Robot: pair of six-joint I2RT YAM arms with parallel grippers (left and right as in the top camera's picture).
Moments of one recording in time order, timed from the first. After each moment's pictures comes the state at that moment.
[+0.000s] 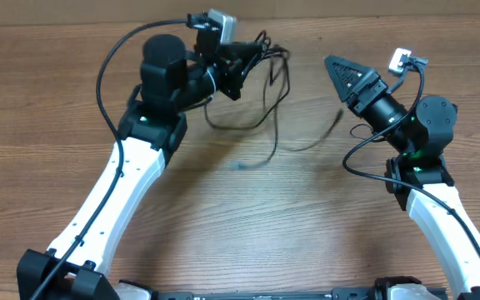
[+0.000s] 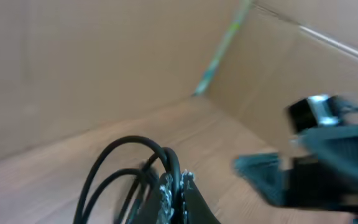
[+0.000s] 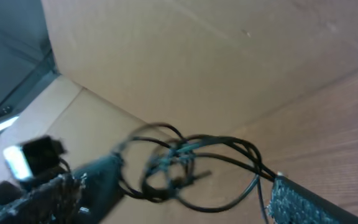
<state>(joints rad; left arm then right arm) -0.33 1.53 1.26 0.15 0.62 -0.29 0.05 1.29 0.76 0.57 -0.63 1.05</state>
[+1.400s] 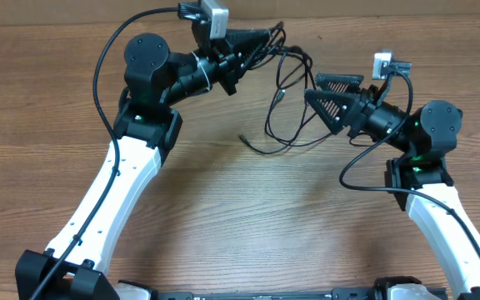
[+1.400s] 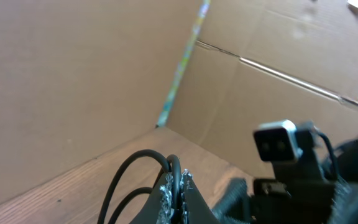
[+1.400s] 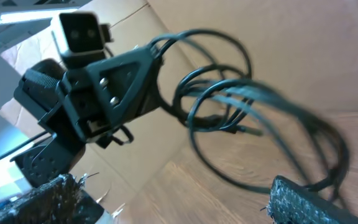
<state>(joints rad) -0.31 1.53 1.26 0.36 0.75 -0.40 0.06 1.29 0.76 0.73 -0.98 0.83</state>
